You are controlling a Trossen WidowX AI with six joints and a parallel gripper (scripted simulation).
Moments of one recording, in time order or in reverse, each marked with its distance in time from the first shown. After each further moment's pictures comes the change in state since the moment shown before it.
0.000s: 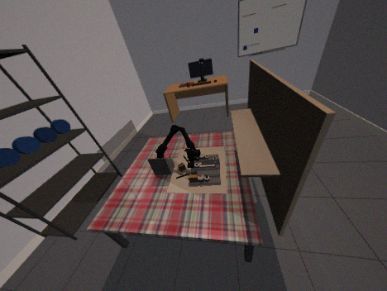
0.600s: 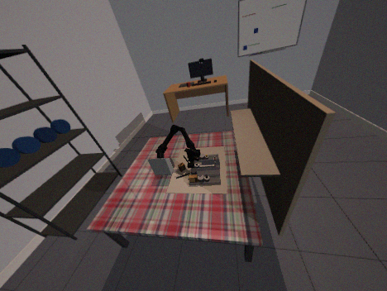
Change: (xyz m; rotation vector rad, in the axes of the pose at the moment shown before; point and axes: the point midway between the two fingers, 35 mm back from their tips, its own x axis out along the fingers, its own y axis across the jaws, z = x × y) arm 0.000 0.000 0.000 -0.002 -0.001 0.001
